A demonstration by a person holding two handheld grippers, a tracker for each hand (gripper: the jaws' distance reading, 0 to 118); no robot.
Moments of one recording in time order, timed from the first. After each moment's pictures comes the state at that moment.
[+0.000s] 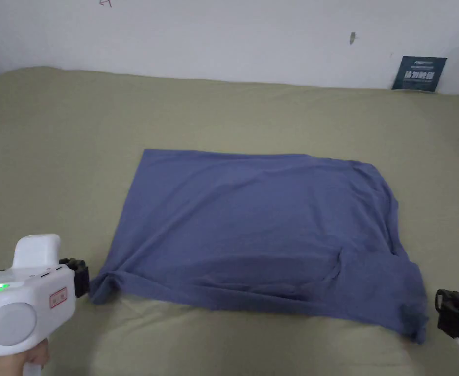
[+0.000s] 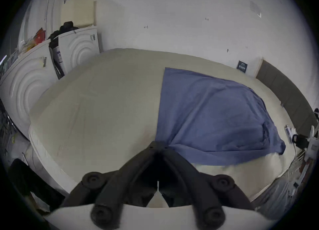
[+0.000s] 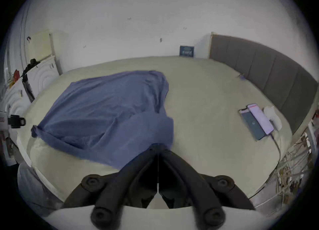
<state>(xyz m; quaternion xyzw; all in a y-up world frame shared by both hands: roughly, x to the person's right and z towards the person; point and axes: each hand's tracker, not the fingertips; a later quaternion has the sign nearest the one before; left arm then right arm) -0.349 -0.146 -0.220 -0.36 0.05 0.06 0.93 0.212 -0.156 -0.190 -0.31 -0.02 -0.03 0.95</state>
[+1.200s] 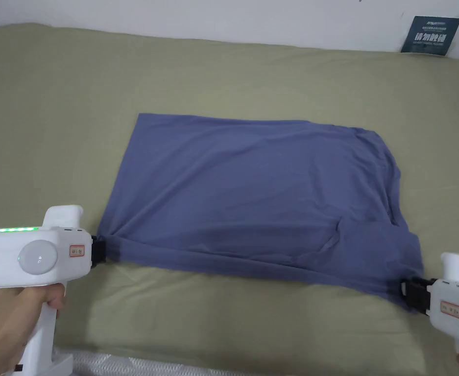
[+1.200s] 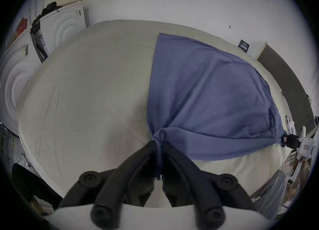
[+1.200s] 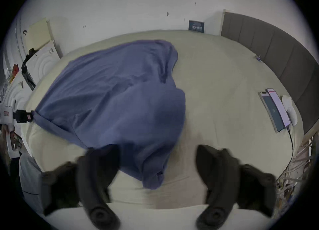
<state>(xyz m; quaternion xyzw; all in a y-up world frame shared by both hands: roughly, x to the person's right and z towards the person) -0.349 -0.192 -0.276 -0.47 0.02 0.06 0.88 0.228 -0.221 -0.238 -0.43 0.00 -0.03 0.90</state>
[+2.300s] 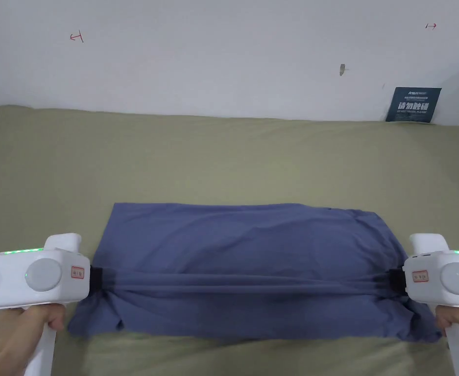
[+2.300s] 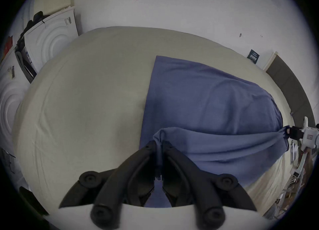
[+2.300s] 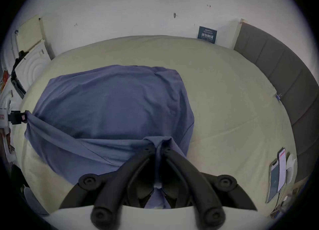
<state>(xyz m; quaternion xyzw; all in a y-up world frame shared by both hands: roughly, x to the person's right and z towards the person) -0.339 -0.189 -0.475 -0.47 0.03 0.06 0.88 0.225 -0.184 -0.473 -0.44 -0.02 -0.01 0.90</state>
